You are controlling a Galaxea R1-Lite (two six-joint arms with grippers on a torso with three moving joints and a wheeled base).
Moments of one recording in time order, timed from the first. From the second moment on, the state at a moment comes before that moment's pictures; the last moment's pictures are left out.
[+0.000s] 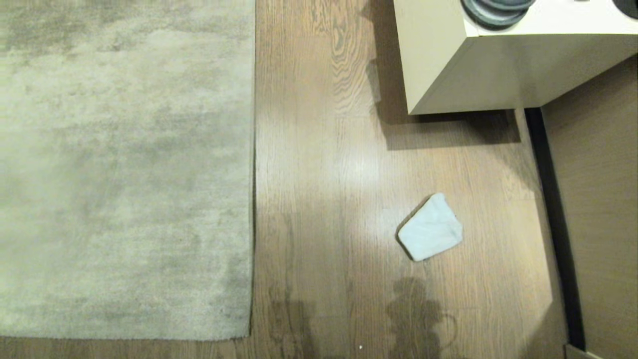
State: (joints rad) left arm 0.00 0.00 0.00 0.00 -0.01 0.00; right arm 0.00 0.00 -0.04 0.10 0.00 -0.01
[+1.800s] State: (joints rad) left arm 0.00 0.00 0.00 0.00 -0.01 -0.01; right arm 0.00 0.00 -0.04 0.10 0.00 -0.01
